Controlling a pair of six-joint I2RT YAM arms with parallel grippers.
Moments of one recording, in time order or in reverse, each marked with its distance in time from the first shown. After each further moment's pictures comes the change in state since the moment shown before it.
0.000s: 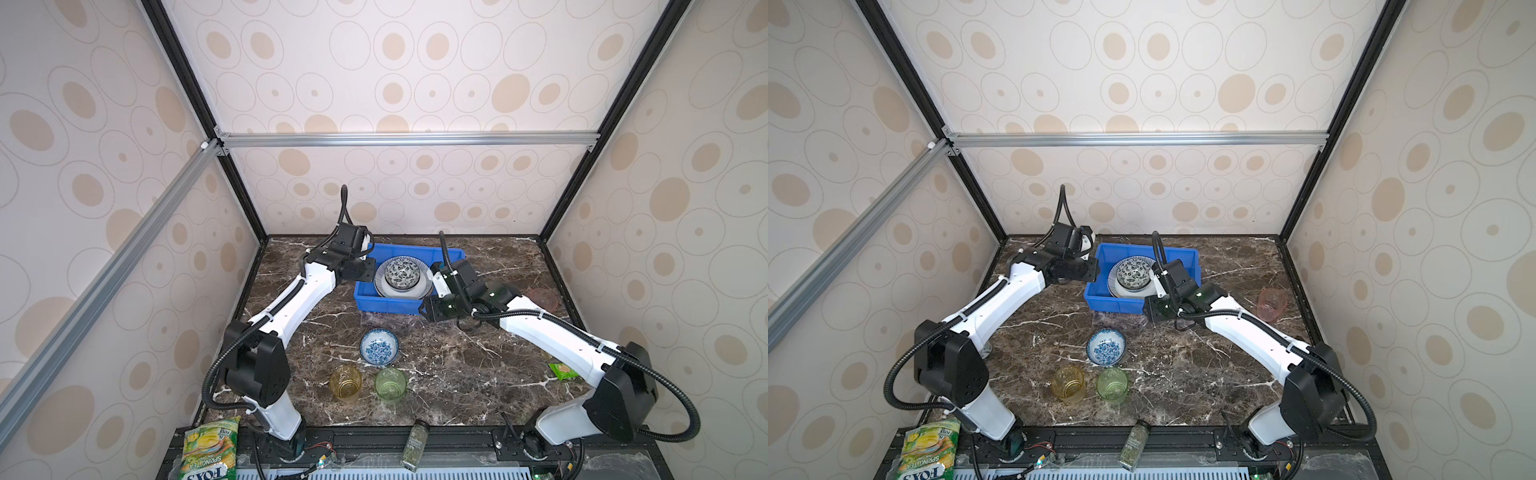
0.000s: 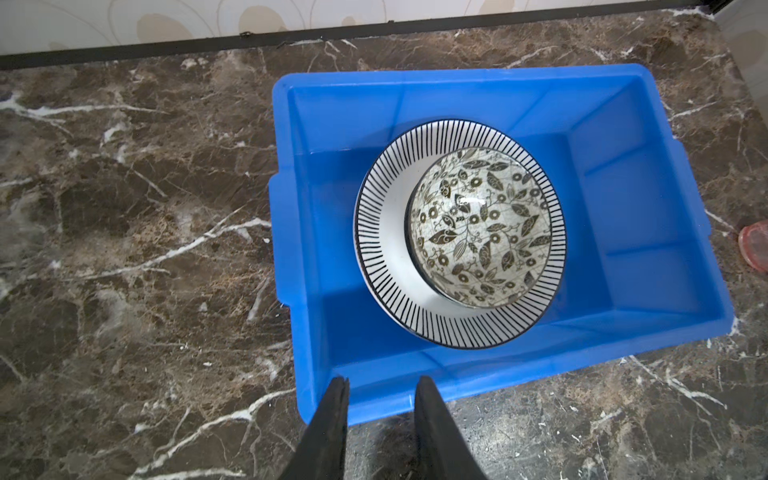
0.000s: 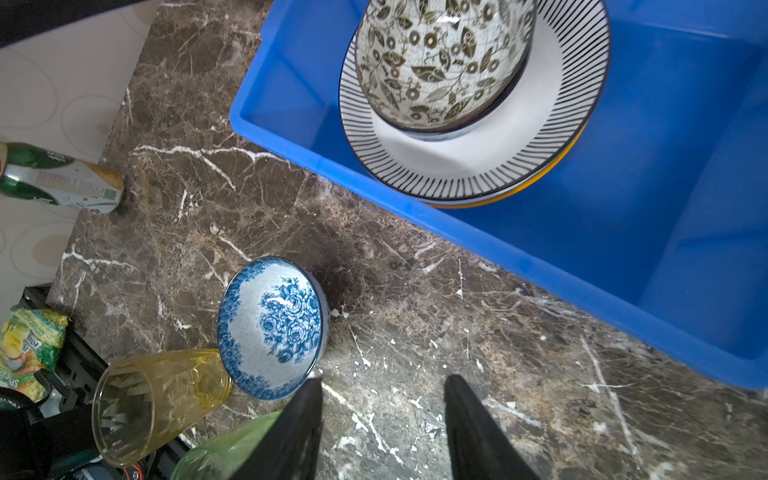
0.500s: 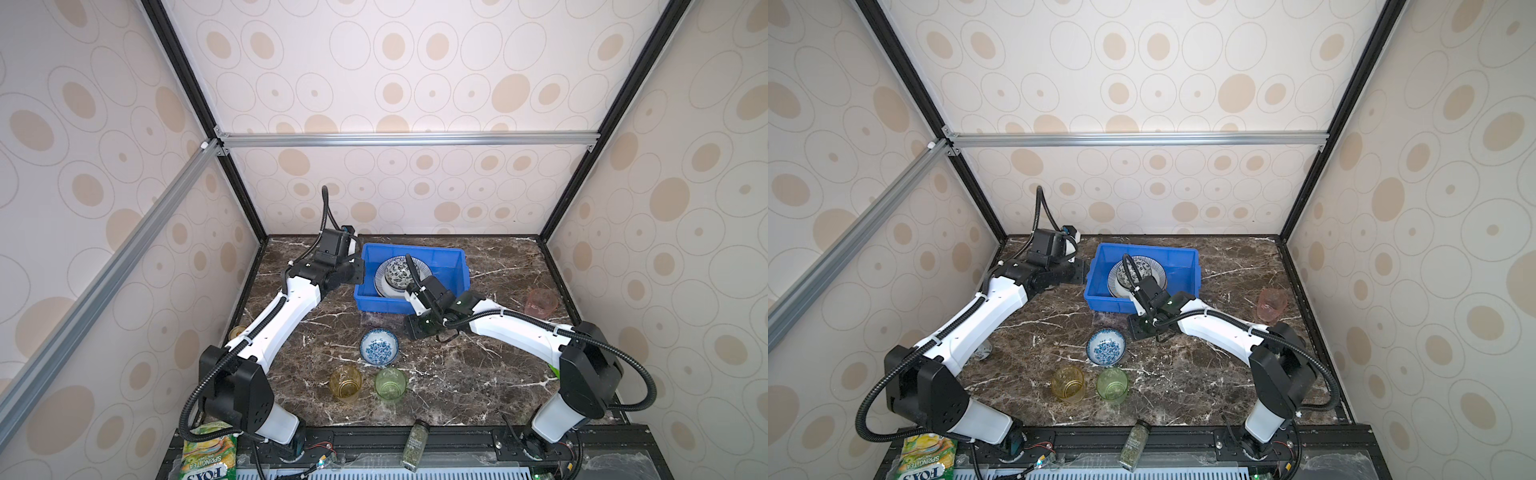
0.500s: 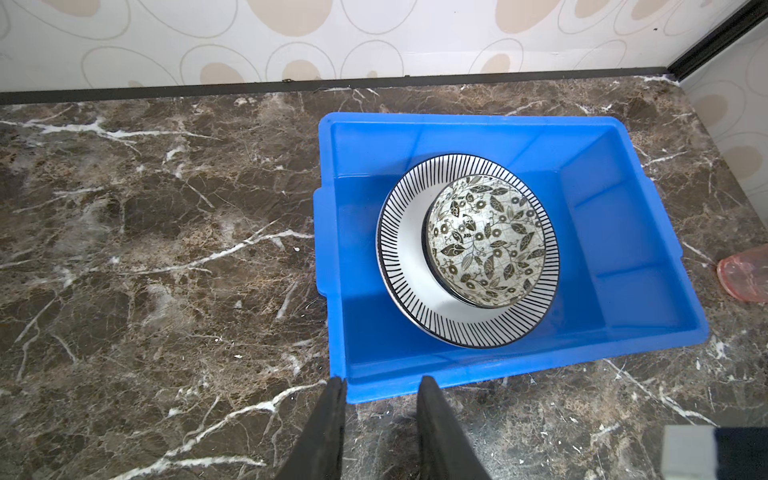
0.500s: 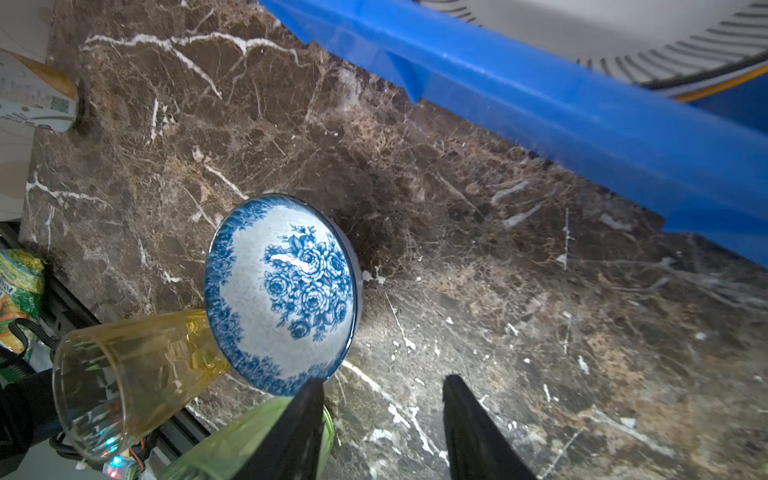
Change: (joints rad) left arm 0.039 -0.136 -0.120 0.092 -0.012 -0.021; right arm 0.117 0.176 0.000 0.031 -0.047 0.067
